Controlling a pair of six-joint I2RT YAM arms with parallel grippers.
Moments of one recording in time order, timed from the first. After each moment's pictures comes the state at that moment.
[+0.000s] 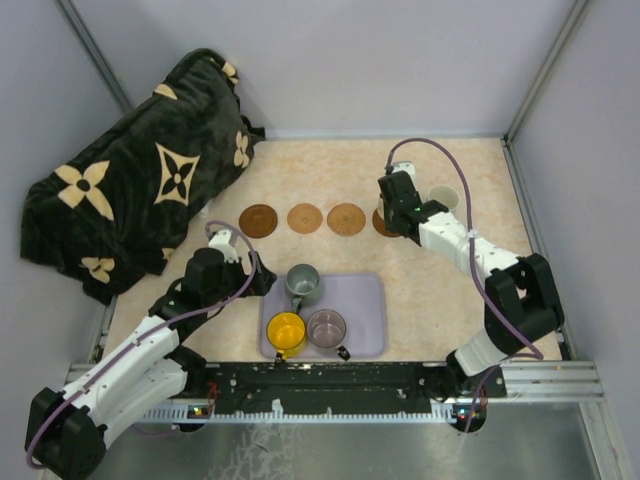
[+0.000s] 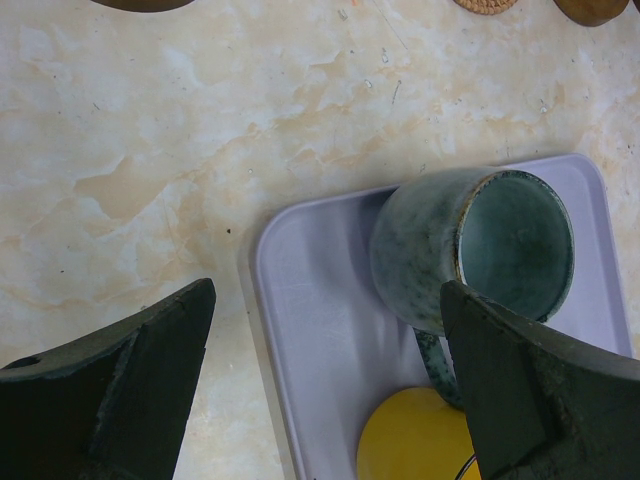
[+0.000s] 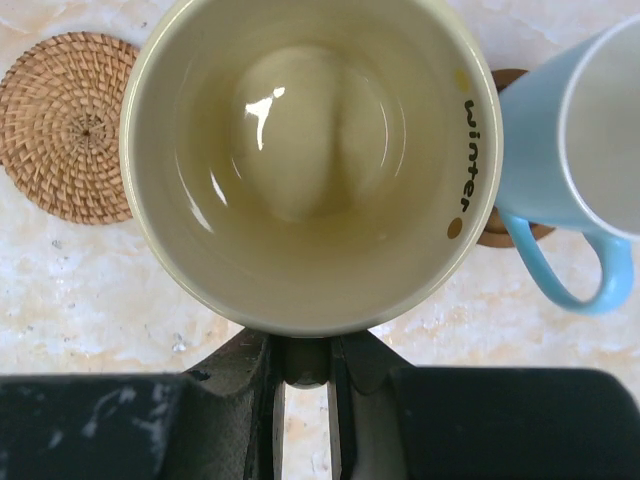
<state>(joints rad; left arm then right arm) -0.52 0.77 0.41 -0.18 -0.01 -0.48 0.48 1.50 1.09 -0.42 0.38 0.27</state>
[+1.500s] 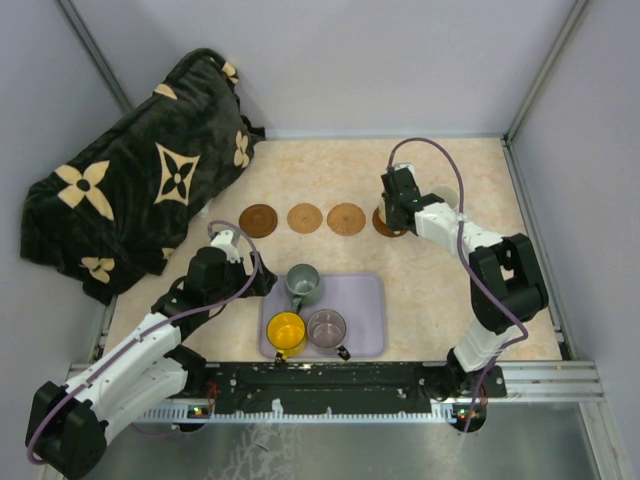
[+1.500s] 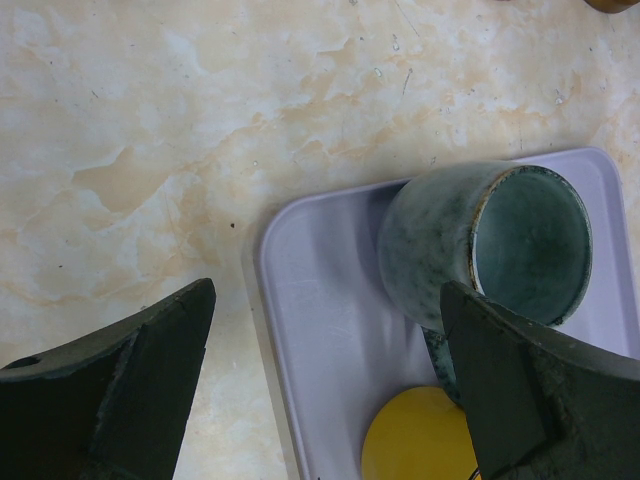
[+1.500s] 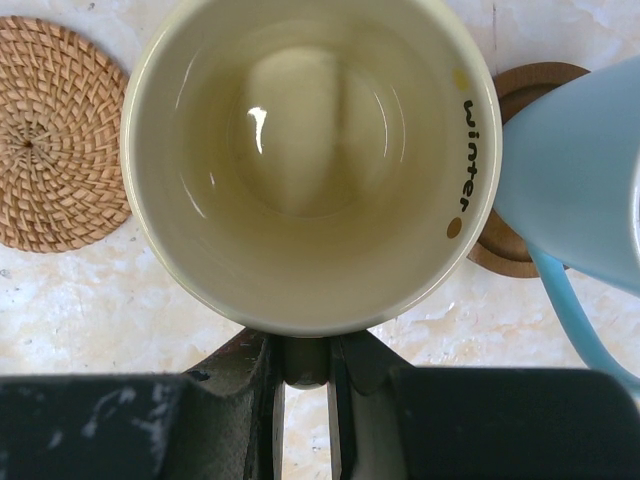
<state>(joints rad) -0.52 0.81 0.41 -0.18 -0.01 -0.48 0.40 1.66 1.14 -0.39 0.29 0.24</state>
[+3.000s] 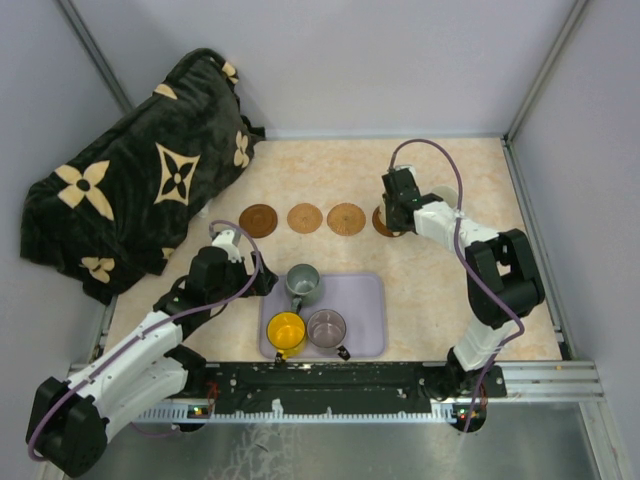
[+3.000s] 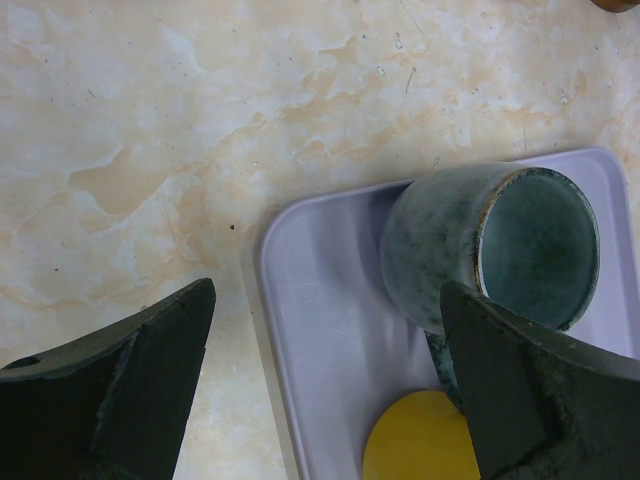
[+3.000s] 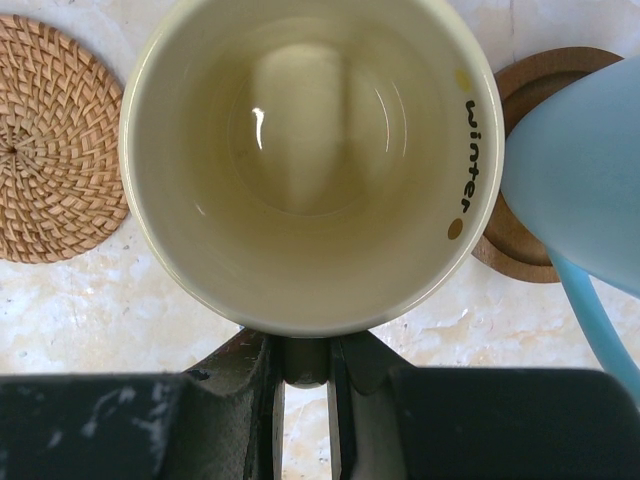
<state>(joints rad) -0.52 0.83 0.40 -0.16 -0.01 -0.48 0.38 1.70 1.14 -0.38 0.27 0.26</state>
